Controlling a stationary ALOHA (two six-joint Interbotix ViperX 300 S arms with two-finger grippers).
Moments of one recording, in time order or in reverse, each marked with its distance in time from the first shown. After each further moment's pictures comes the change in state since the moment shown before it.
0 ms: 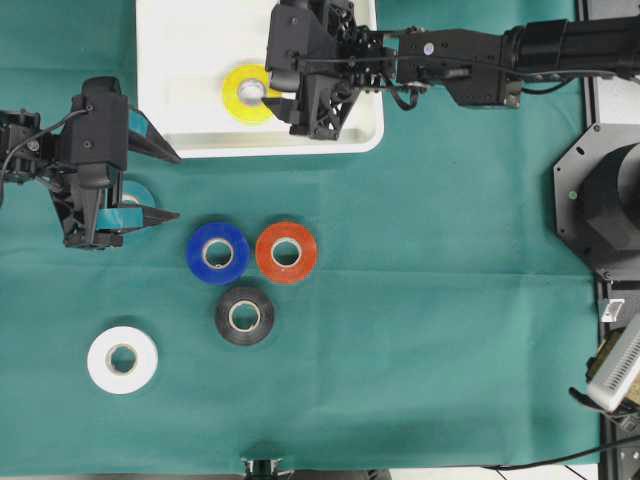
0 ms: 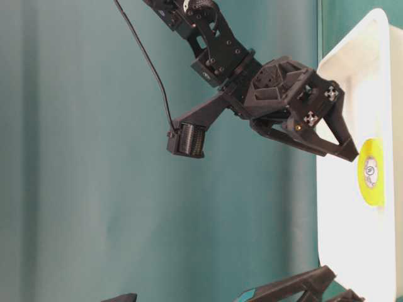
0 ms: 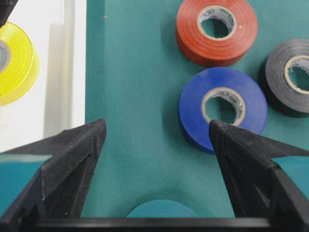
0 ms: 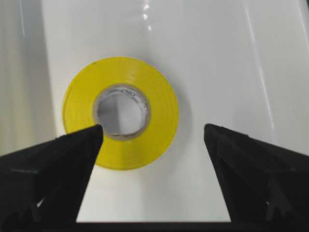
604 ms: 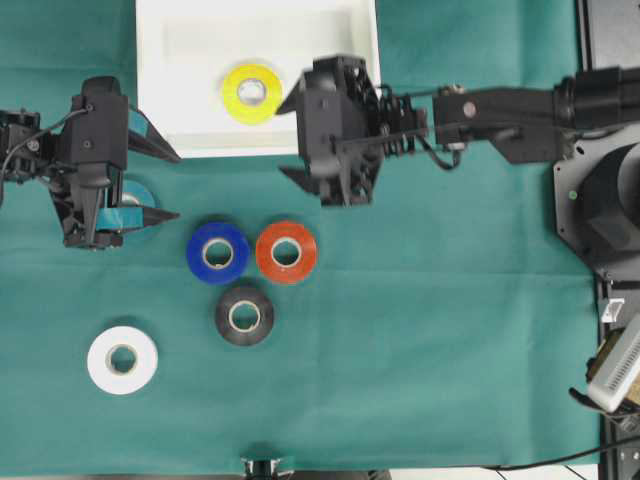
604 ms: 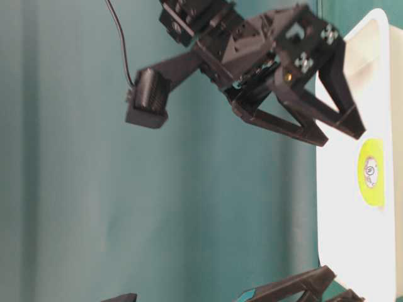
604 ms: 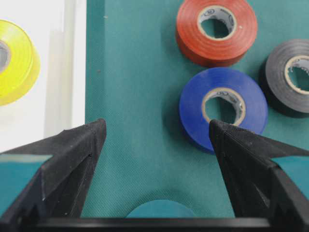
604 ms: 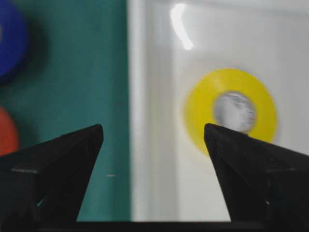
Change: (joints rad) left arm -0.002 0.000 0.000 -0.002 0.000 0.000; right arm 0.192 -0.153 0.121 -0.002 0.002 0.000
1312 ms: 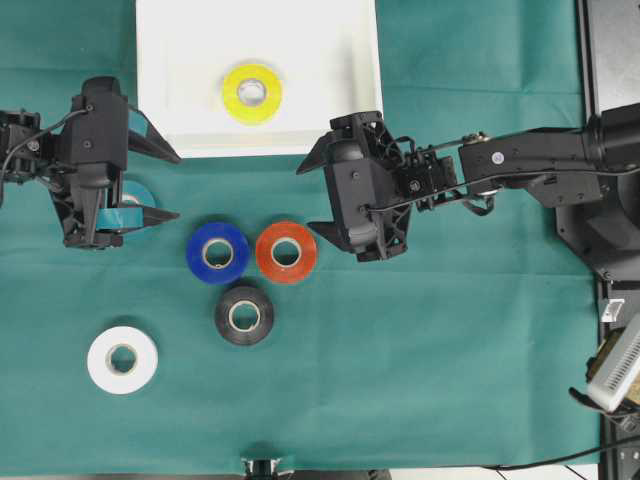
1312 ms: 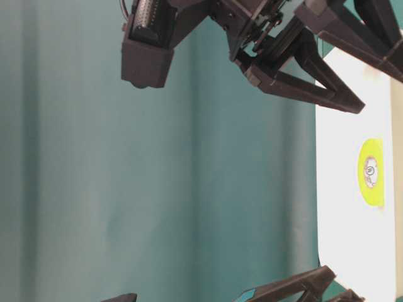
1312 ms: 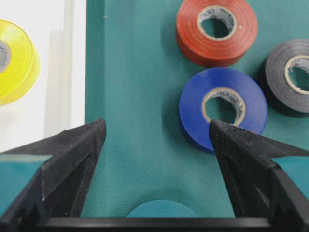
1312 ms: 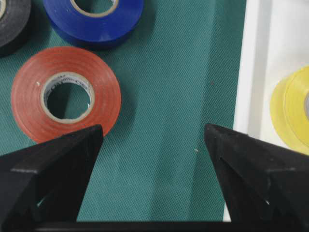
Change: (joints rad) left arm 0.000 -0.002 0.002 0.000 0.000 0.000; right arm 0.126 -0.055 0.097 0.002 -0.017 0.002
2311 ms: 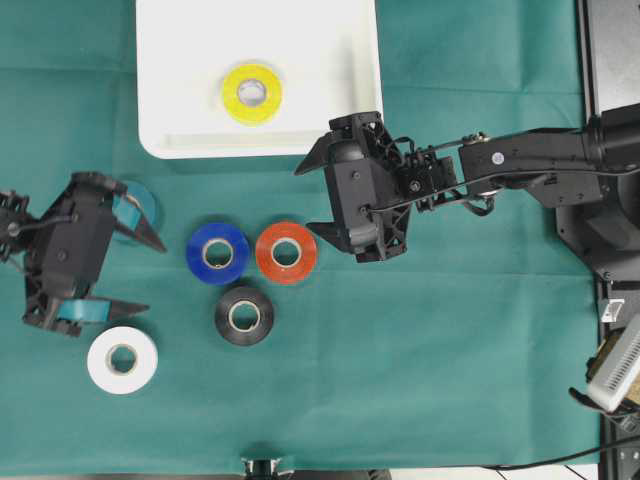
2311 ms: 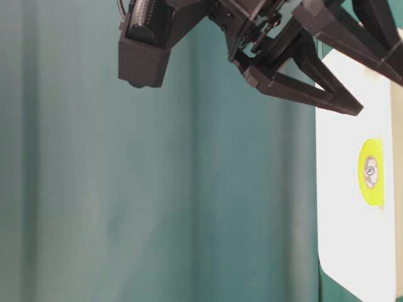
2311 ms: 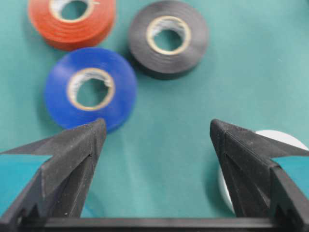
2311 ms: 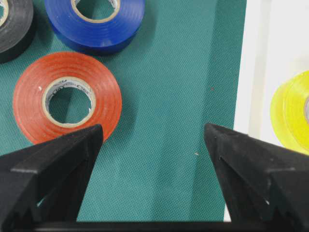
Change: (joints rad) left arm -0.281 0.000 -0.002 0.000 0.035 -0.002; right arm -0.002 -0.002 -0.002 -0.002 -0.008 0.000
